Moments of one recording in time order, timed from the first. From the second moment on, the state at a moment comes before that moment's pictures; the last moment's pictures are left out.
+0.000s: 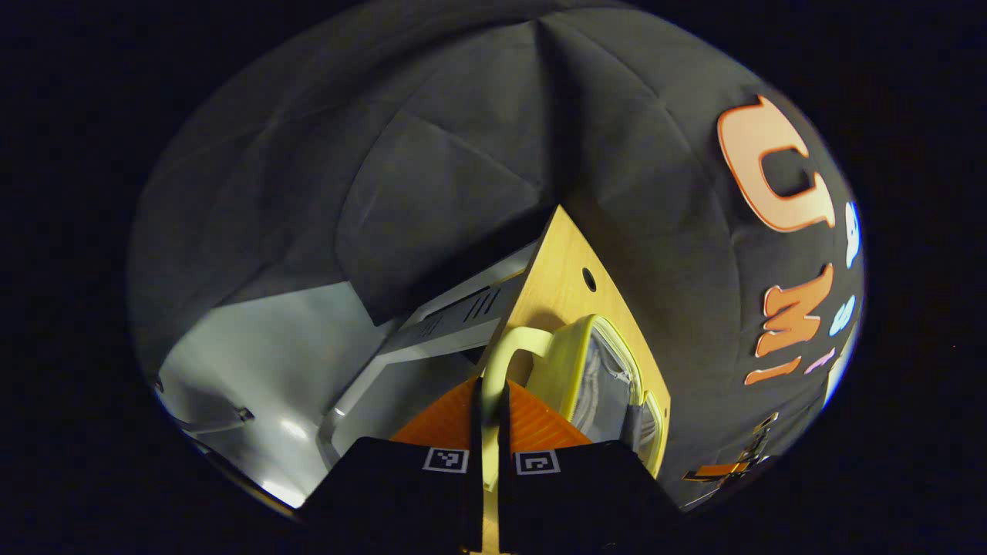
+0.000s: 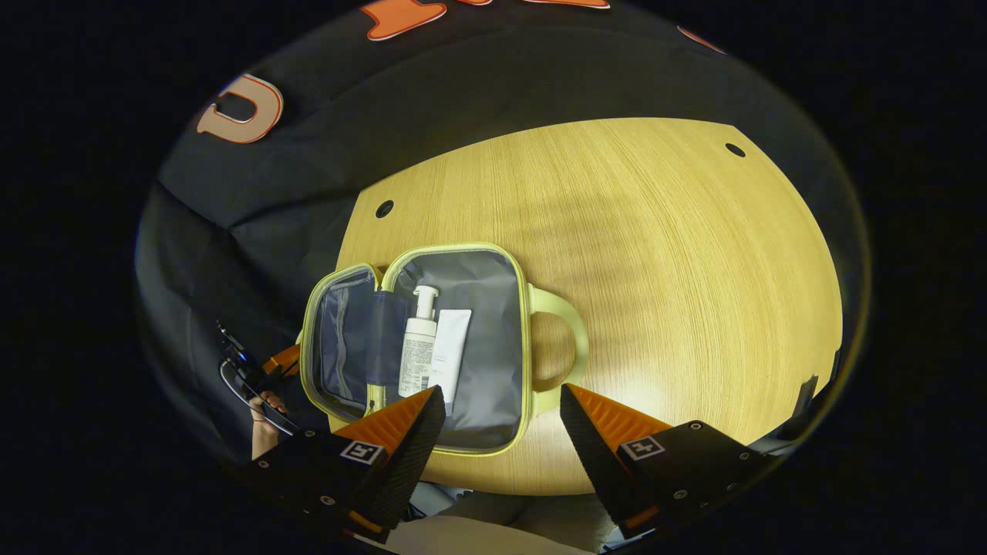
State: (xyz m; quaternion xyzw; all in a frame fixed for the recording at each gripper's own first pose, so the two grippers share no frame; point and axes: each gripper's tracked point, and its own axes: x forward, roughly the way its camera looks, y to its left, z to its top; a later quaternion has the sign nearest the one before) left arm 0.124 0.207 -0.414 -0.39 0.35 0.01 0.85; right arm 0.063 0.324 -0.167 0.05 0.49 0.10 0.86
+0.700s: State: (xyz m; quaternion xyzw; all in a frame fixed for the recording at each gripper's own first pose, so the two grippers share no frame) left arm 0.100 0.079 -0.166 -0.29 0.27 -0.05 0.91; right arm 0.077 0.254 -0.154 0.08 0.47 0.13 0.87
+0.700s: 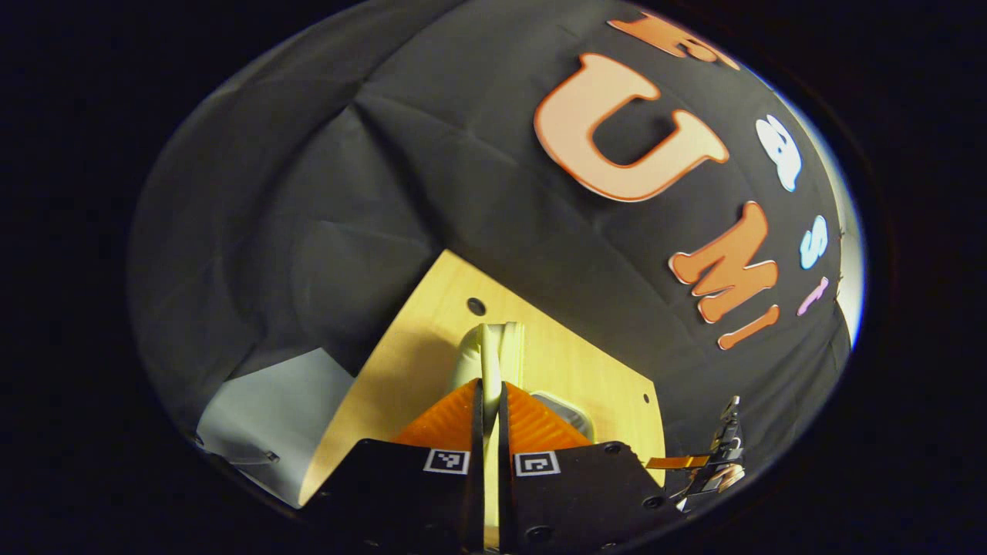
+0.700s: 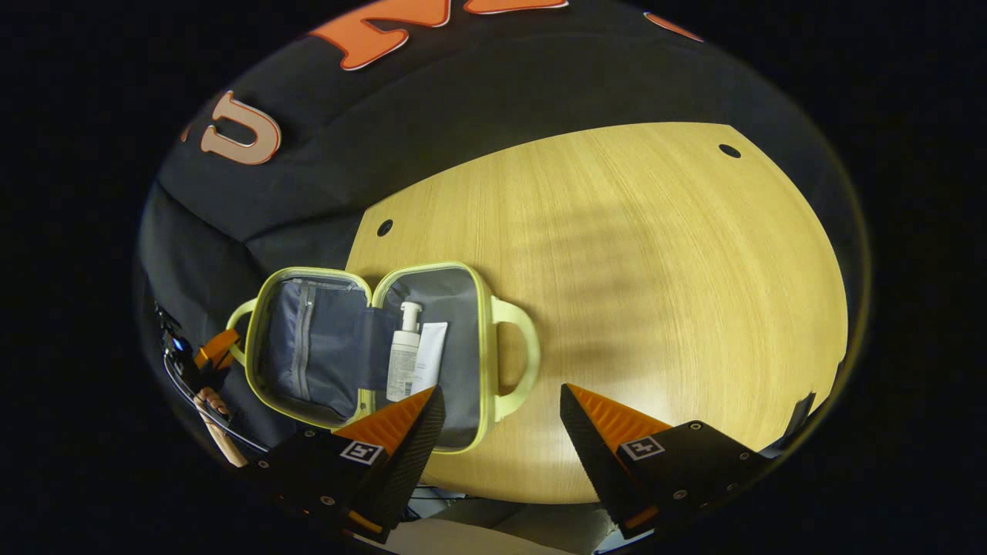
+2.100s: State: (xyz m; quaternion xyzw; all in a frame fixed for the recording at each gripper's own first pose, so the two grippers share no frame) left arm 0.136 -0.368 -0.280 -0.07 0.42 -0.15 0.89; right arm 0.065 0.021 -0.154 0.15 0.45 0.08 0.88
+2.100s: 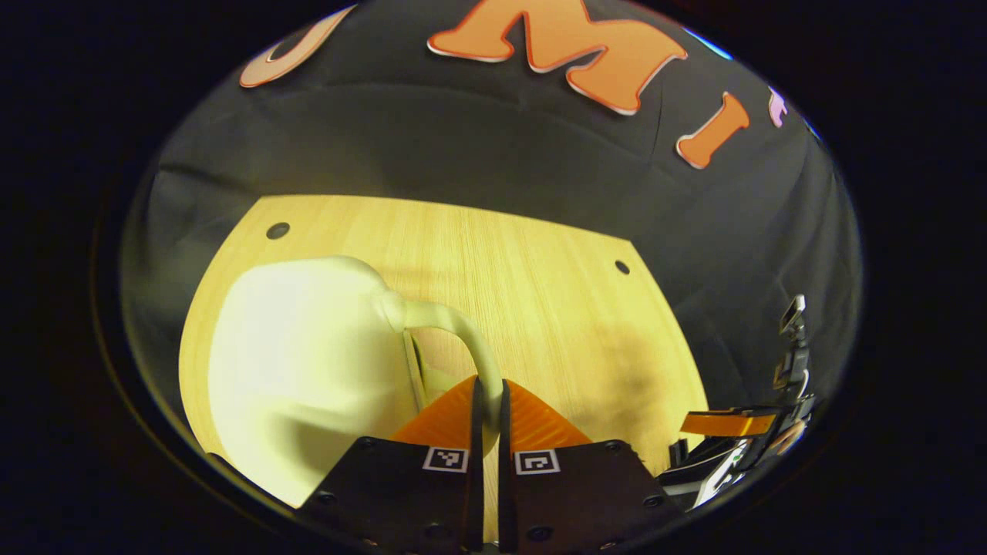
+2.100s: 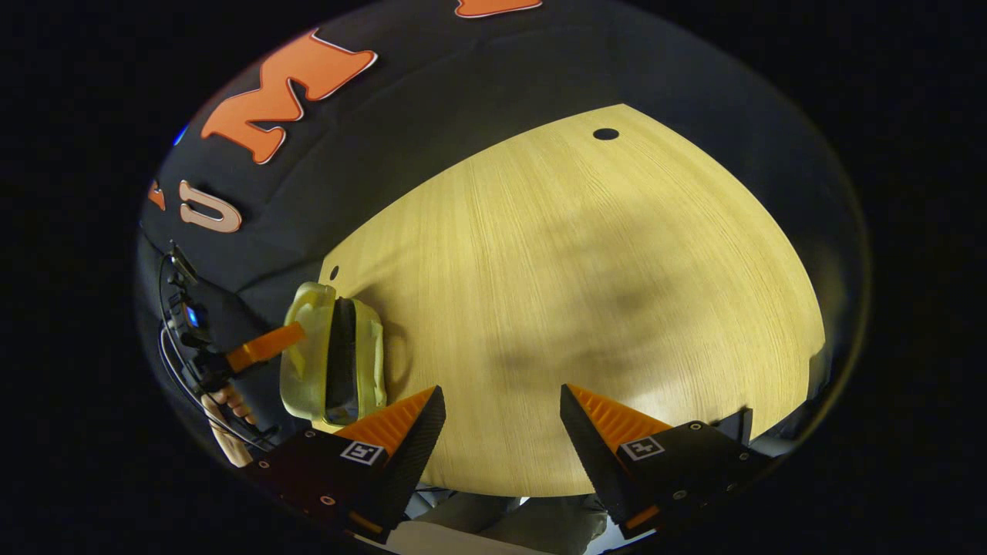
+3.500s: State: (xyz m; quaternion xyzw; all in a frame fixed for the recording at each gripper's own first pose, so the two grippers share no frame) left arm 0.186 -0.451 0.026 -0.03 0.07 -0.07 1.00; right arm 0.086 0.038 0.052 -0.01 0.09 0.09 0.99
